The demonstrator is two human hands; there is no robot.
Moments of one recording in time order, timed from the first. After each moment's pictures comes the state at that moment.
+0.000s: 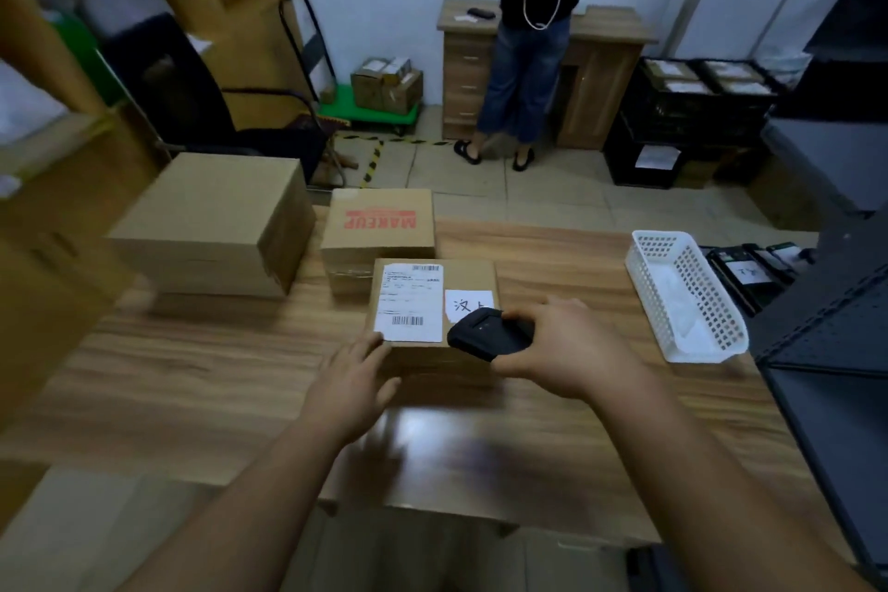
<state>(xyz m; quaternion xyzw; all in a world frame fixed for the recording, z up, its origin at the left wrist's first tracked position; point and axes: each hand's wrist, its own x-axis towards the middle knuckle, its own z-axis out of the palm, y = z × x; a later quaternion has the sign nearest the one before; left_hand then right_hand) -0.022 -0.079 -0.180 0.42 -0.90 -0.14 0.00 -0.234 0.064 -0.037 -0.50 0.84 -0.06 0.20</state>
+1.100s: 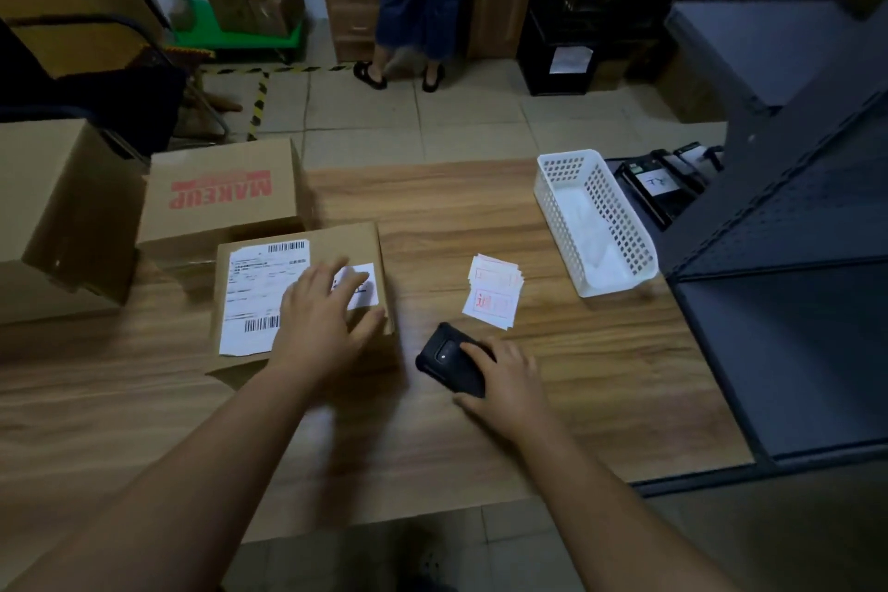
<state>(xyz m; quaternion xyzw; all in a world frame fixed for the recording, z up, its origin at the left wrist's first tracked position) -0.172 -0.088 -0.196 0.34 -0.92 -0.15 0.12 -0.328 0.119 -0.278 -0.46 0.87 -0.04 0.18</state>
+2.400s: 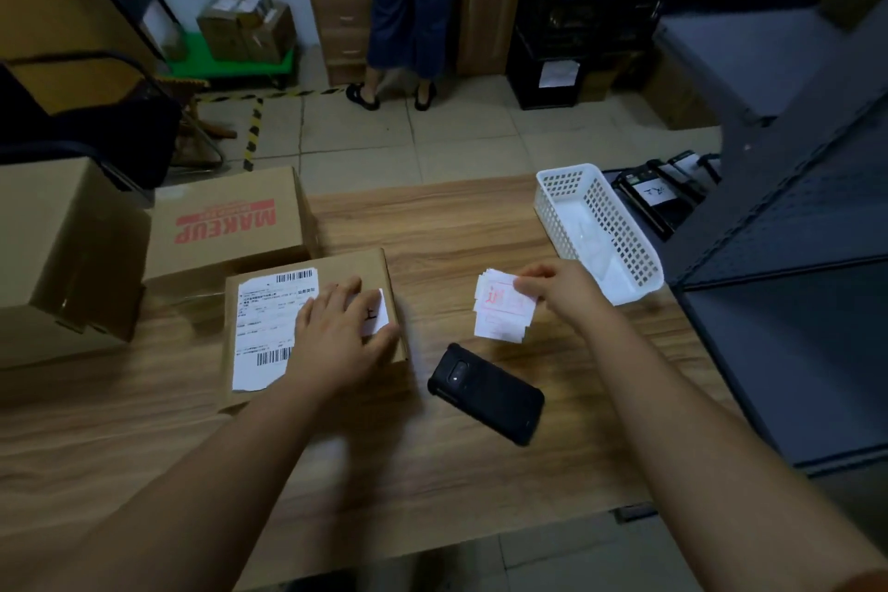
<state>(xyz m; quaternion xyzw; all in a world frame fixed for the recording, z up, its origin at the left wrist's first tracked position) -0.186 -0.102 -0.187 0.36 -0.91 -0.19 0.00 -0.430 0.069 -0.170 -0.18 0.84 -0.40 0.32</state>
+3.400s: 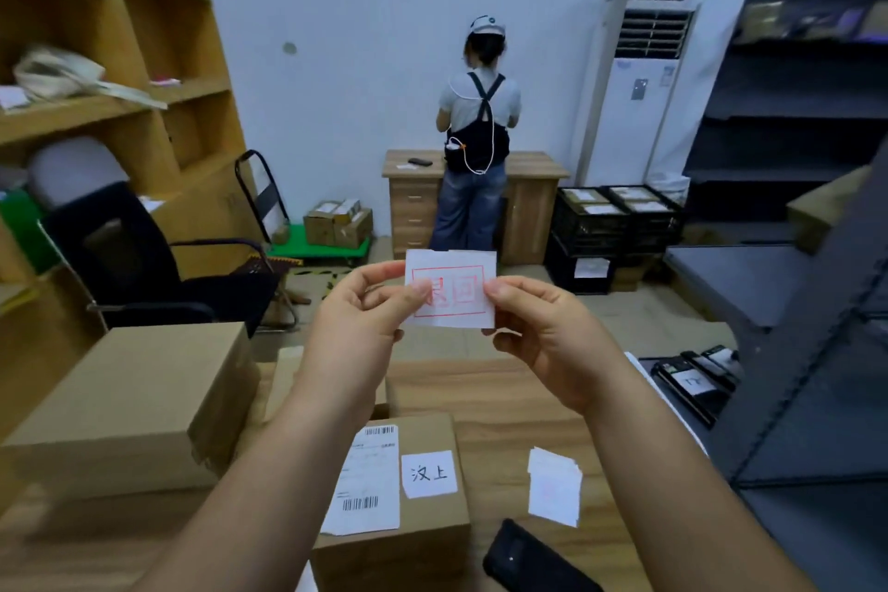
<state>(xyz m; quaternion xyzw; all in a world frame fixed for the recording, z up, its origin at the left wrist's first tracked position) -0.140 -0.075 0.093 0.29 -0.59 -0.64 0.41 -0.287 0.019 0.083 -0.35 0.53 -0.67 0.38</state>
